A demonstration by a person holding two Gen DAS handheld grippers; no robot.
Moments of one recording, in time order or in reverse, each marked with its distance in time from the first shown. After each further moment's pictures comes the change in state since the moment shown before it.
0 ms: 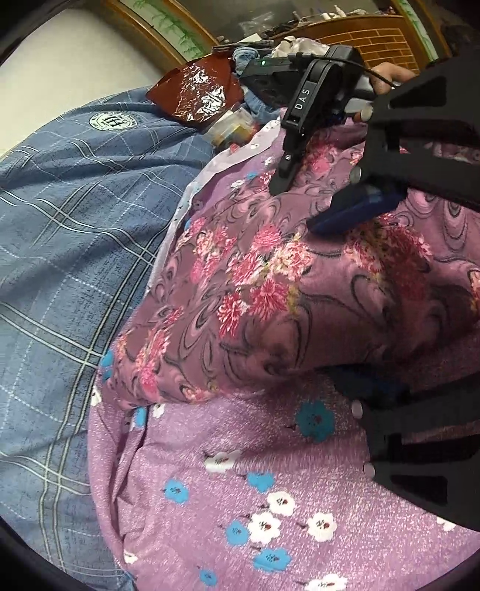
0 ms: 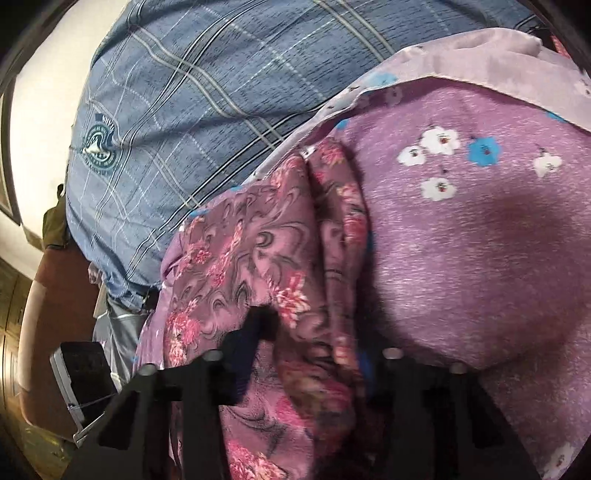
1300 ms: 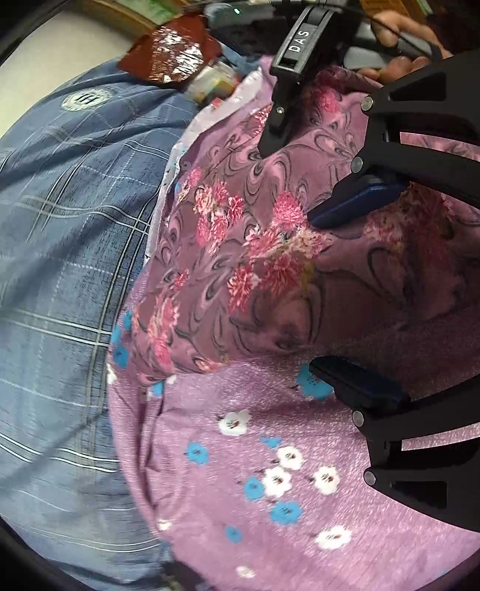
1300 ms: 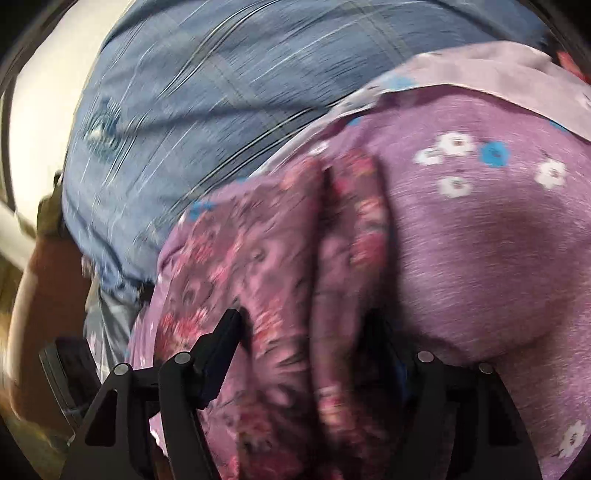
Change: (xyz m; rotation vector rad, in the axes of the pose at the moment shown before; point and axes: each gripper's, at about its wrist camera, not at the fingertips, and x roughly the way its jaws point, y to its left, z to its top) left arm -0.014 -0.025 -0.016 0.114 -0.008 0.241; right arm 0.004 0.023 -0.008 -0.063 0.016 -0.036
